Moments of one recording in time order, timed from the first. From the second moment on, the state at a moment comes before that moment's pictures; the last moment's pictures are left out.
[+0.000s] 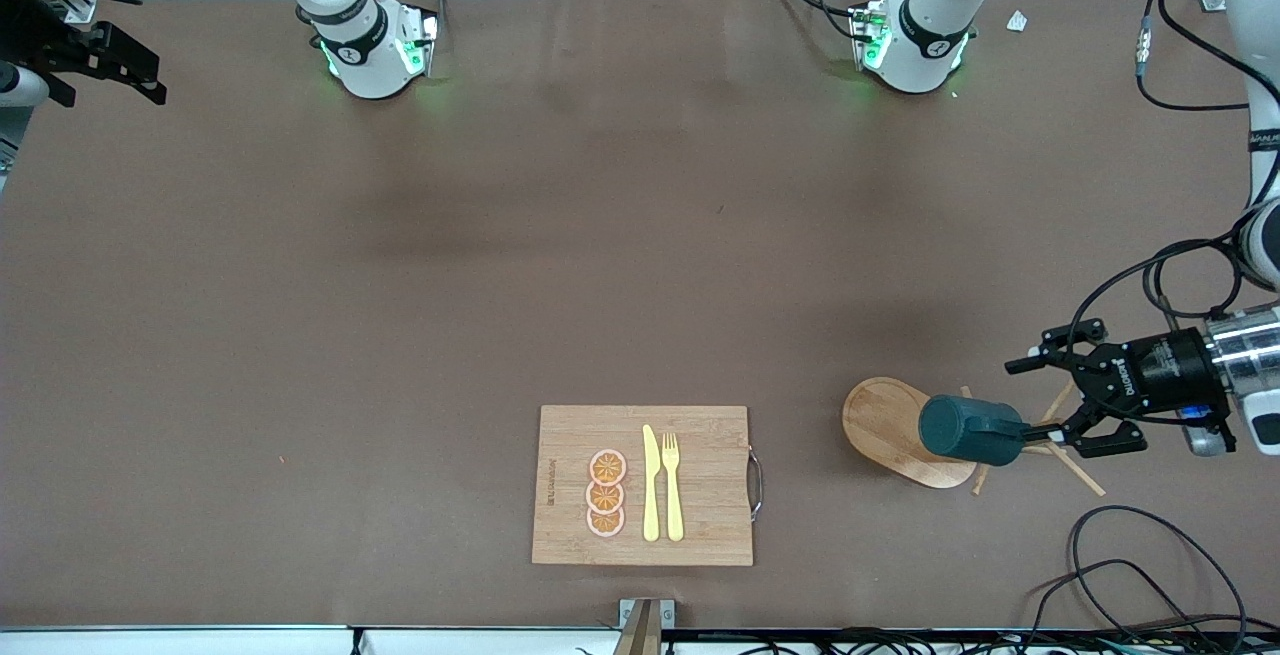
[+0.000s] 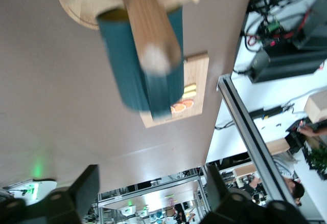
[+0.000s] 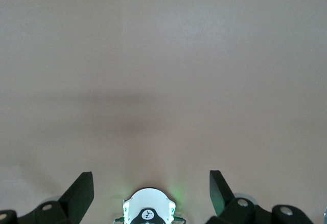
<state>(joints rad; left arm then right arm) 0.29 0.52 -0.23 -1.35 -0.79 1.80 -1.02 0.04 -0.27 -0.05 -1.77 -0.05 1.40 -0.05</state>
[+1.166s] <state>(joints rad) 0.28 0.24 -0.45 -1.33 0.09 1.45 -0.29 0.04 -0.15 -0.05 -1.63 -0.04 1.40 -0.05</state>
